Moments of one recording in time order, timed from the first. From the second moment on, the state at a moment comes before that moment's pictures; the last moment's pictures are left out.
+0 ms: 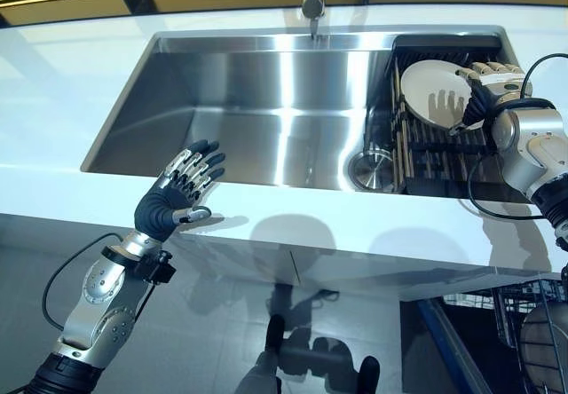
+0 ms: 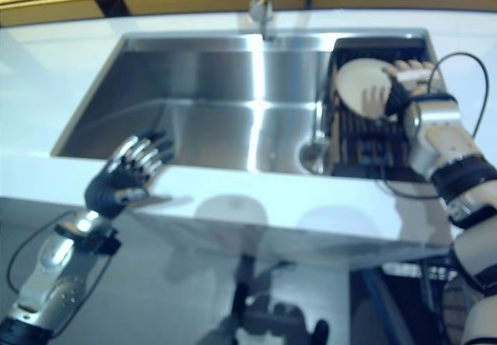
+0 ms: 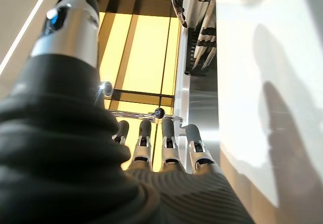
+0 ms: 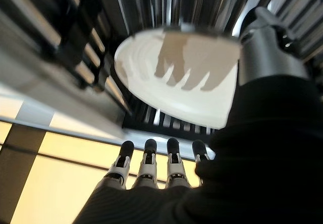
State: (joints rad) left arm -0.16 0.76 -0.11 -0.18 -0.88 -0.32 -0.28; right arm -1.29 -1.01 0.85 0.69 -0.48 0.30 0.06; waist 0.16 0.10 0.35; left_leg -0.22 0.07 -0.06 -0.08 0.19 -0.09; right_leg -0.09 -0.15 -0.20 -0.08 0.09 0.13
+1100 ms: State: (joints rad) left arm -0.21 0.76 -0.11 -0.18 -0.89 -0.33 -0.27; right arm -1.29 -0.99 0.83 0.69 -0.42 0.32 0.07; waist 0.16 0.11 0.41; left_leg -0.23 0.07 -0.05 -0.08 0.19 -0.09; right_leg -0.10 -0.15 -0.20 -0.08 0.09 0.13
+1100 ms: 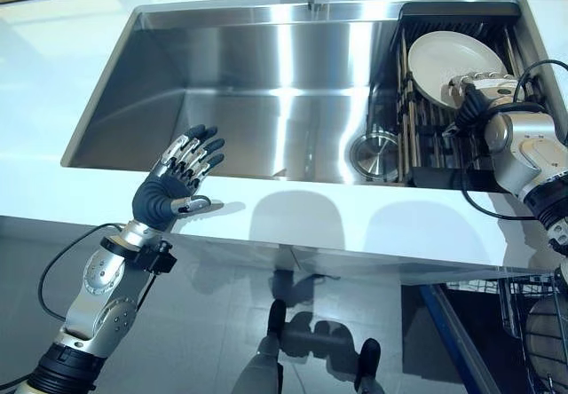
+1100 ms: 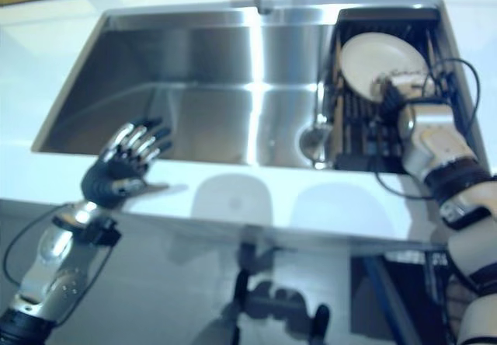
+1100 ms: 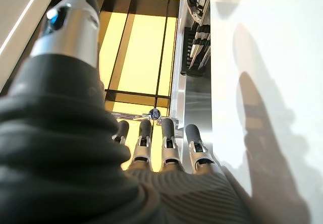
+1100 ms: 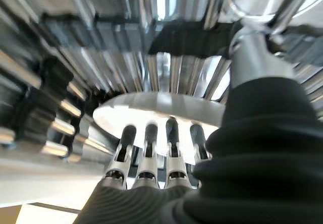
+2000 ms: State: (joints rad) left arm -0.21 0.81 -0.10 -0.18 -0.94 -0.34 -0.28; right arm -1.39 -0.95 0.91 0.79 -0.42 0.36 0.02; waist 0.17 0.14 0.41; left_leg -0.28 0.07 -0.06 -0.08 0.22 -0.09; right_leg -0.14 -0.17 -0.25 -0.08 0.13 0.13
